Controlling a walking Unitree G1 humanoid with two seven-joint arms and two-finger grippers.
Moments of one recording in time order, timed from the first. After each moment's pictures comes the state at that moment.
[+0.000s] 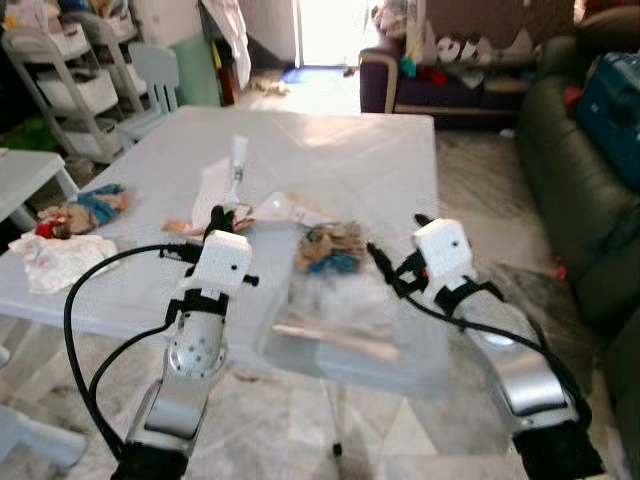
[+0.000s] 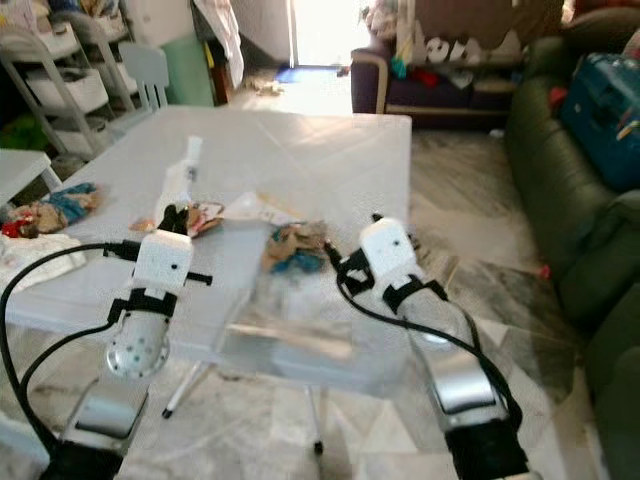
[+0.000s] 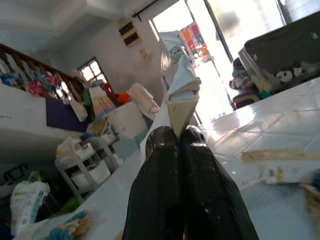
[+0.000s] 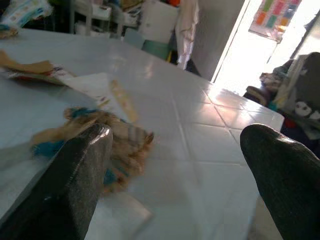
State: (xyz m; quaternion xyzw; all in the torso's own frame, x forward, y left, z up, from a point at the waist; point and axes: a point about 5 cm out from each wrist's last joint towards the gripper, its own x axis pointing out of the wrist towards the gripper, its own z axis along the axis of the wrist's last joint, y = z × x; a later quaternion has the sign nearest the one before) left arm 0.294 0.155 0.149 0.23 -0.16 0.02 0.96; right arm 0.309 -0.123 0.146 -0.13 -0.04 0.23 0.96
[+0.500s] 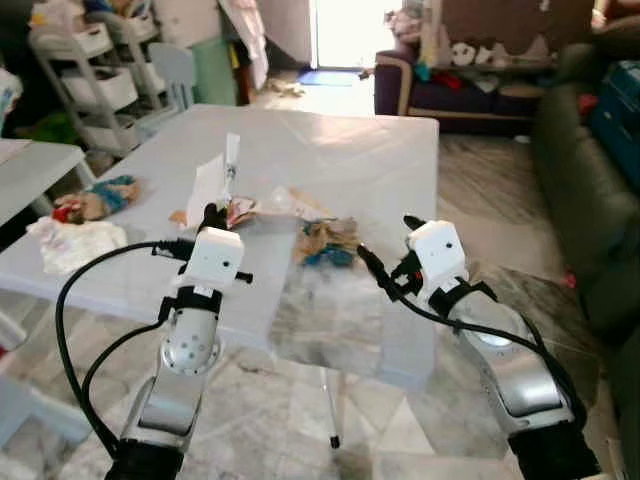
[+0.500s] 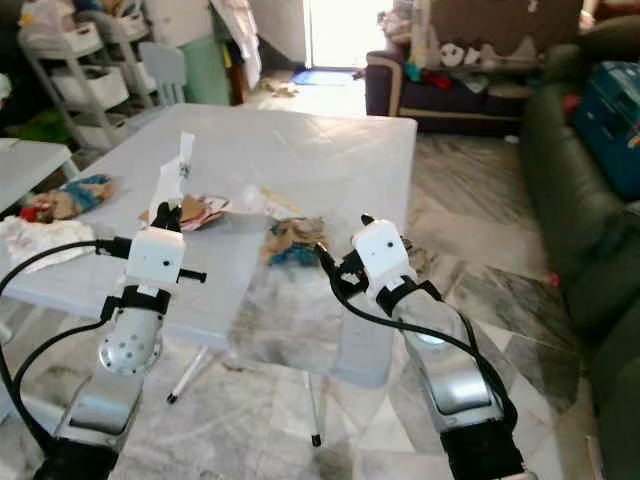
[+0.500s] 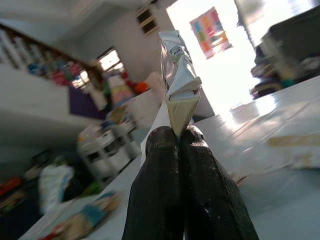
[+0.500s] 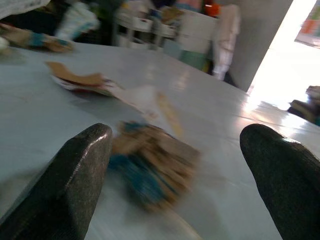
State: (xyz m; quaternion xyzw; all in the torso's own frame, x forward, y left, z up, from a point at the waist) left arm 0.295 0.159 0.151 0.23 -0.16 0.02 0.96; right arm 0.307 -0.118 0.146 -0.12 -0.05 0.25 0.96
